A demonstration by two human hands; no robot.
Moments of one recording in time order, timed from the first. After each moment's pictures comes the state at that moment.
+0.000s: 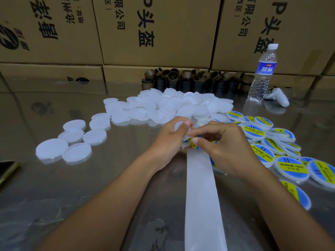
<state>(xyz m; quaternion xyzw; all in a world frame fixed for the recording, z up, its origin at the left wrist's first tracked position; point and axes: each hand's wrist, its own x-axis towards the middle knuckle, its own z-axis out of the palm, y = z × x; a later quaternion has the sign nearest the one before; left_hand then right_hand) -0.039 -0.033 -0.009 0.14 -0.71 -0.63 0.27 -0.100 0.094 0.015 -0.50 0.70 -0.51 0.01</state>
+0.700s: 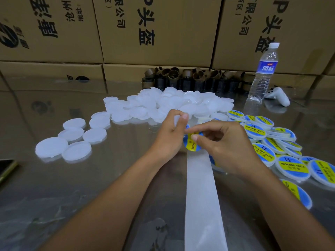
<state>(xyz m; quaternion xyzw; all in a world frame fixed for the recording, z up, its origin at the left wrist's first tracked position) -0.041 -0.034 -0.010 0.13 -0.74 -0.55 0.36 -0.099 0.094 0.015 -0.48 0.69 -0.54 0.04</state>
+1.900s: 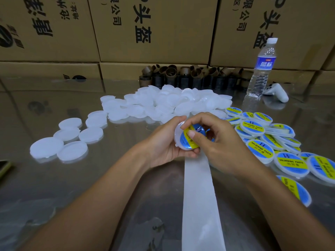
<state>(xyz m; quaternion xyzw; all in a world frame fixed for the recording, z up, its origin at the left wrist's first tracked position) -0.027 -0.037 0.001 0.10 -0.57 -0.81 0.06 -0.096 0.093 0.014 -0.55 0.66 -0.51 0.04</state>
